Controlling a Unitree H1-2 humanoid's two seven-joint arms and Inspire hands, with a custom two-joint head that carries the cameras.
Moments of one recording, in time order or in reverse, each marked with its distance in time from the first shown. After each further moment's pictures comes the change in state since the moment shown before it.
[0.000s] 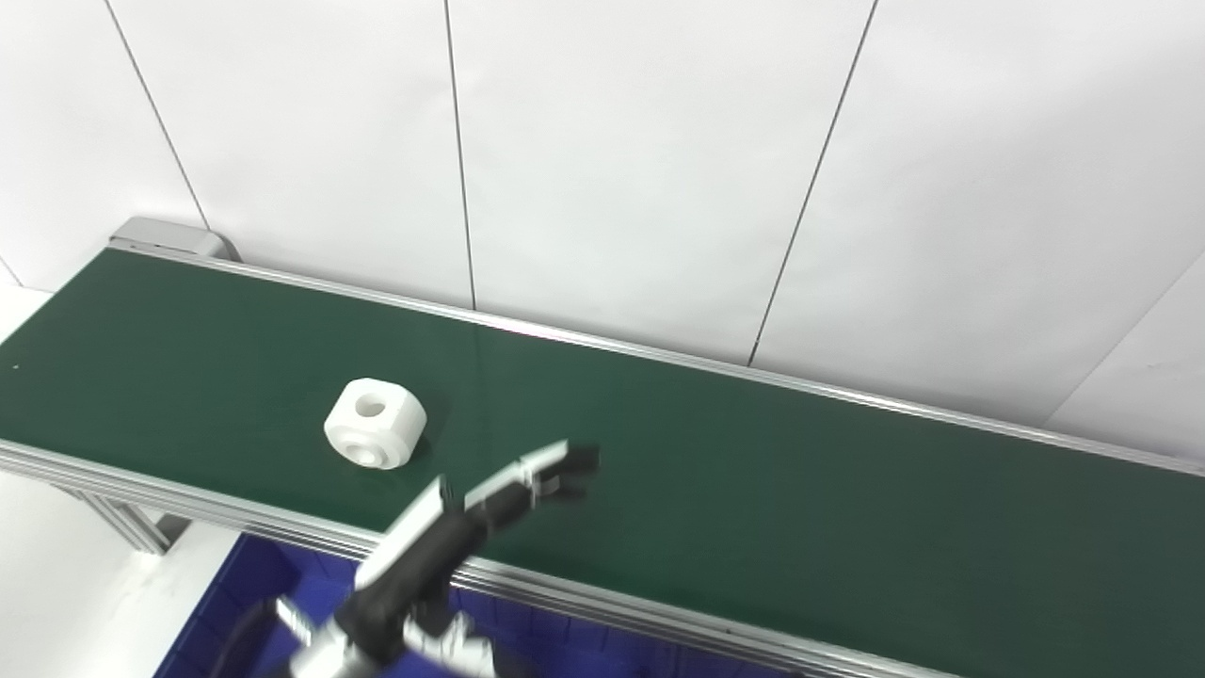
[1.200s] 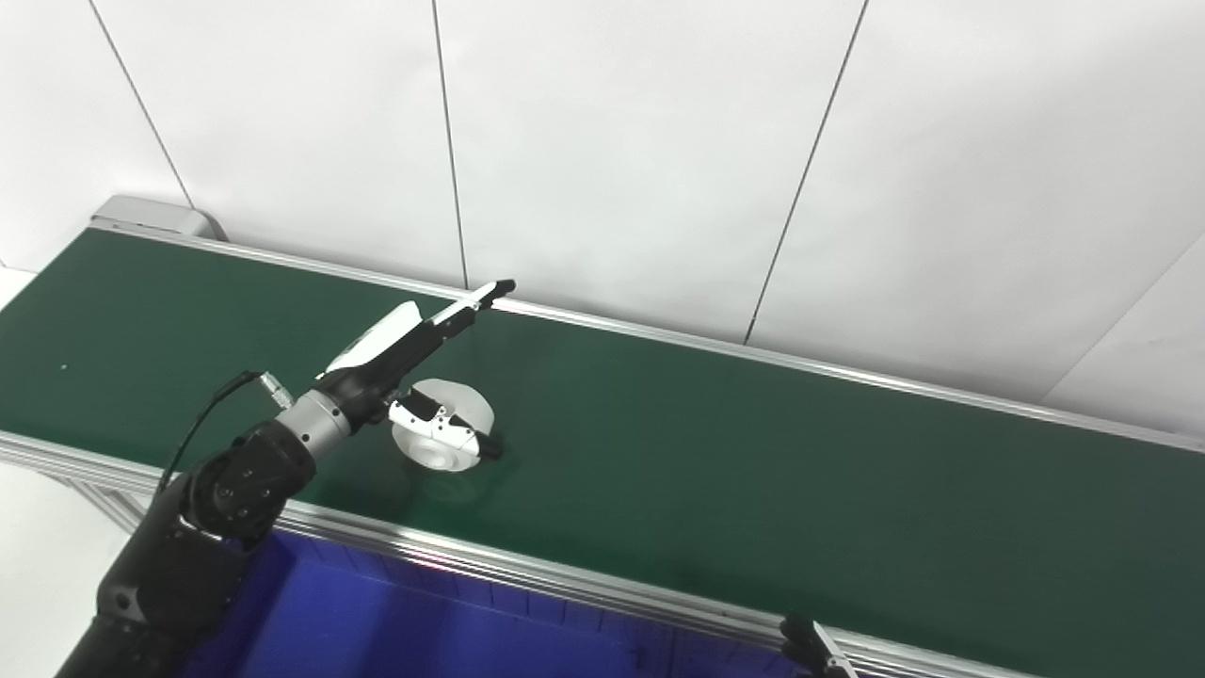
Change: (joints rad) left arm -0.402 0.164 0.076 0.507 0.372 0.051 0.002; right arm -0.022 0.011 0.013 -0.042 0.028 -0.018 0.001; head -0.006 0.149
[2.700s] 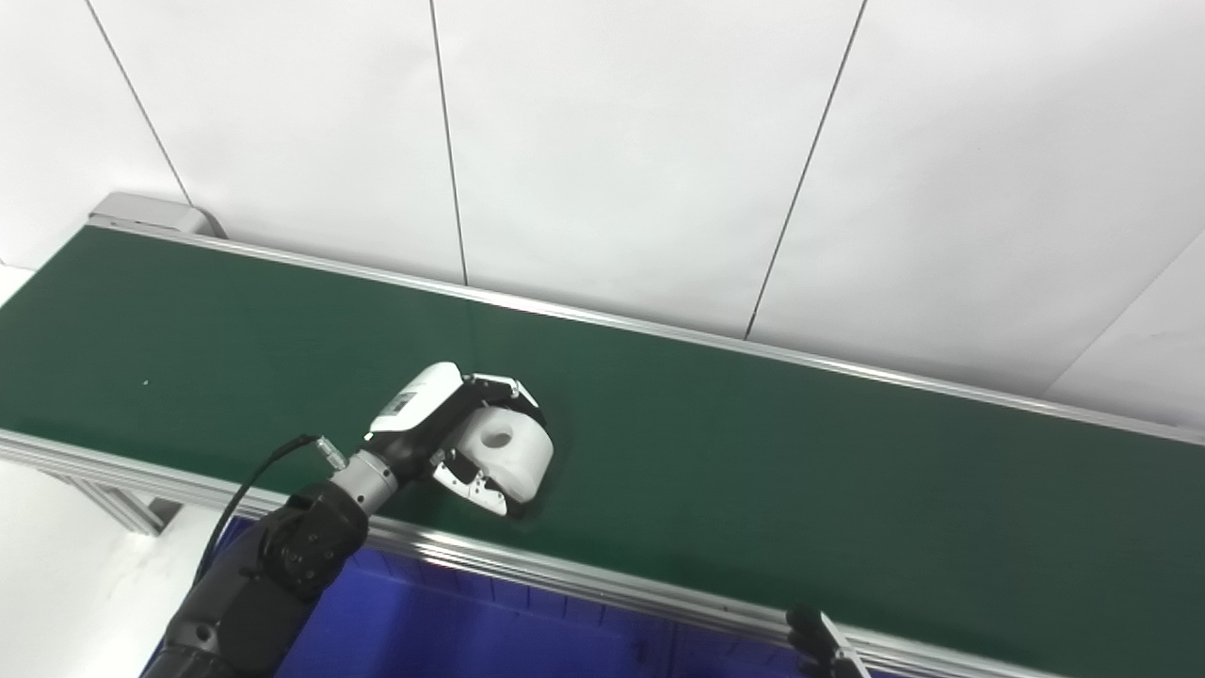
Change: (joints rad) left arm 0.061 -0.093 -0.094 0.137 0.124 -0.155 0.252; right arm 0.018 0.002 0.000 -0.045 0.021 -0.003 -0.001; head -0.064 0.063
